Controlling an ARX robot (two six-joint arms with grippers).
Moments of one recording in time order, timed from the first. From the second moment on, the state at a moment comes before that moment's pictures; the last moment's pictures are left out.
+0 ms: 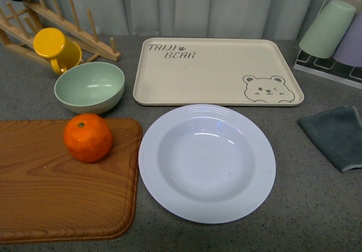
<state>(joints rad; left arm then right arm) 0.00 0.00 0.02 0.00 0.00 0.00 0.00 0.00 0.01 0.00 0.00 0.00</state>
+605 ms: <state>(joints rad) 0.00 0.00 0.02 0.00 0.00 0.00 0.00 0.00 0.01 0.00 0.00 0.00</state>
